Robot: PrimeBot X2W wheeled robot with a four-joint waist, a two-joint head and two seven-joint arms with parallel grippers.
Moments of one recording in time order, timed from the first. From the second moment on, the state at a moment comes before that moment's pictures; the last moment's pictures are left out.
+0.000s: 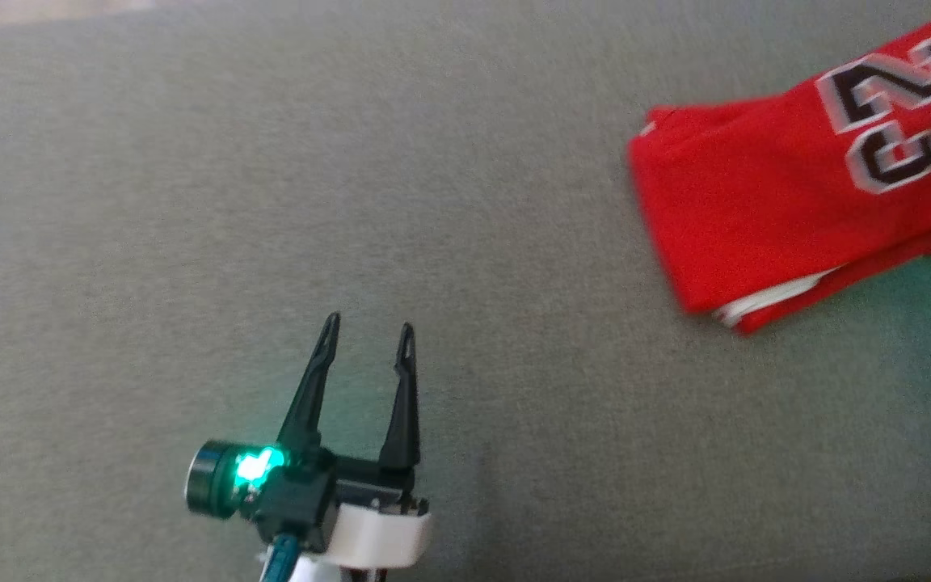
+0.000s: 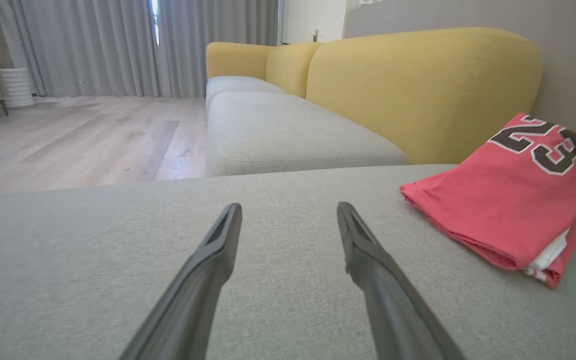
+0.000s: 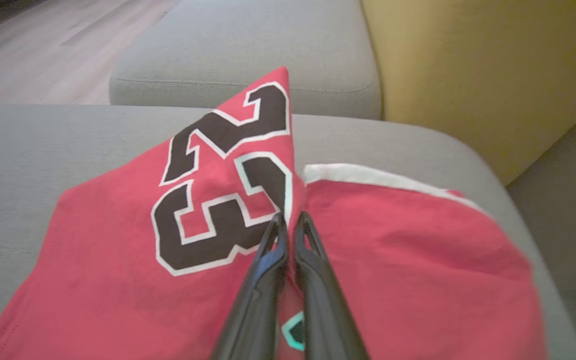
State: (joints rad) left arm -0.04 0.06 -0.47 0.00 -0.13 0.23 -0.25; right arm -0.53 -0.79 0.48 0.45 0.82 0.12 0.07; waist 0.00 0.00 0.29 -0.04
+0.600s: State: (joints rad) left arm -0.14 0.06 -0.51 0.06 -0.12 0.25 -0.25; right arm -0.63 -0.96 0.37 0.57 0.78 0.12 -0.02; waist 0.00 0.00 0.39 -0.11
